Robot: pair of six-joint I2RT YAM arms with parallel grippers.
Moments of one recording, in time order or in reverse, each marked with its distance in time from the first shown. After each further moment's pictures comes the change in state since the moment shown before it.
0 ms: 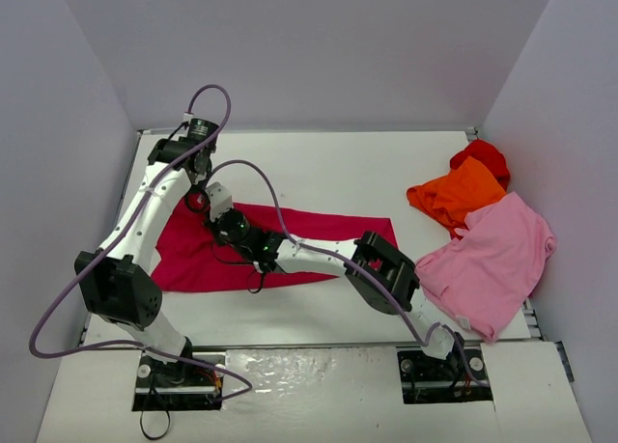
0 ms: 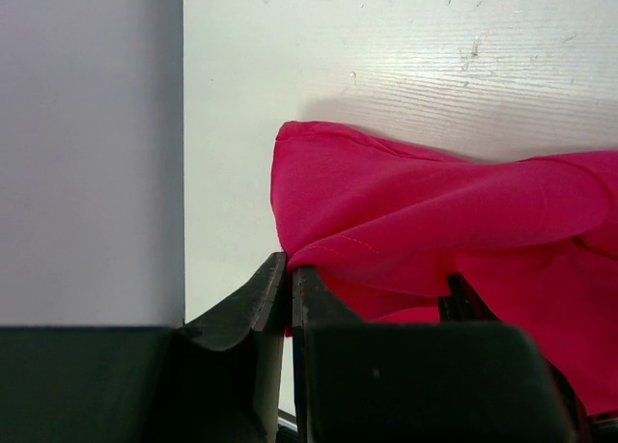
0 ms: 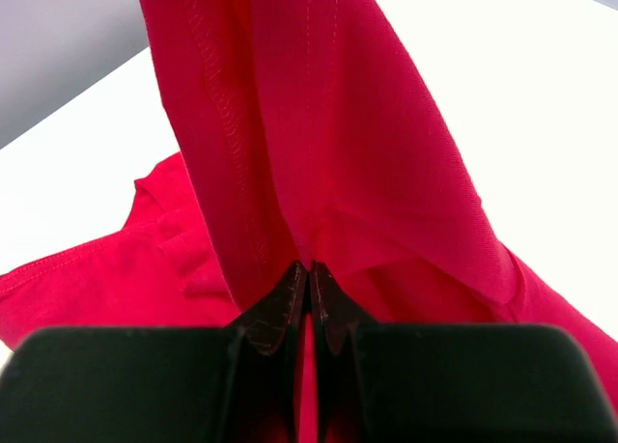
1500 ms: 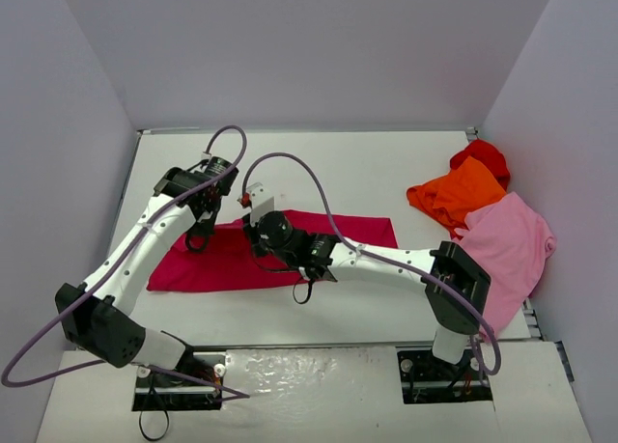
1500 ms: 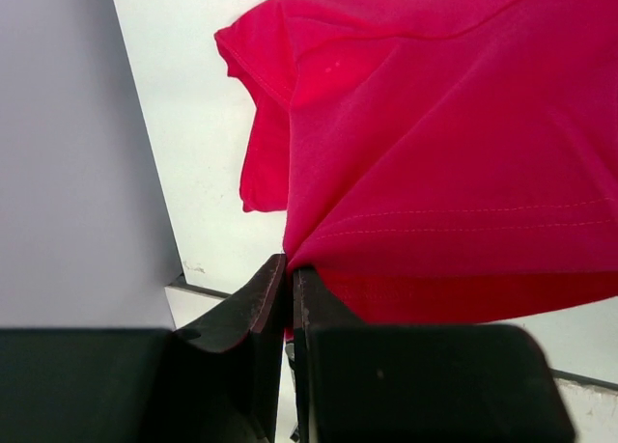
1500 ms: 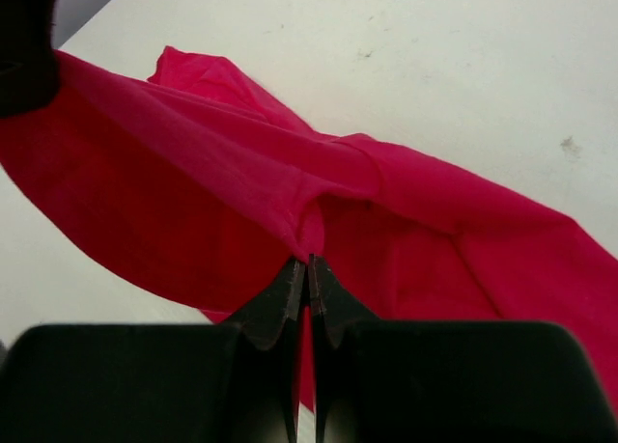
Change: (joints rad) left arm -0.175 -0.206 -0.200 -0.236 0.037 -0.116; right arm 0.000 -0.470 -0.378 -0.233 -0.039 0.132
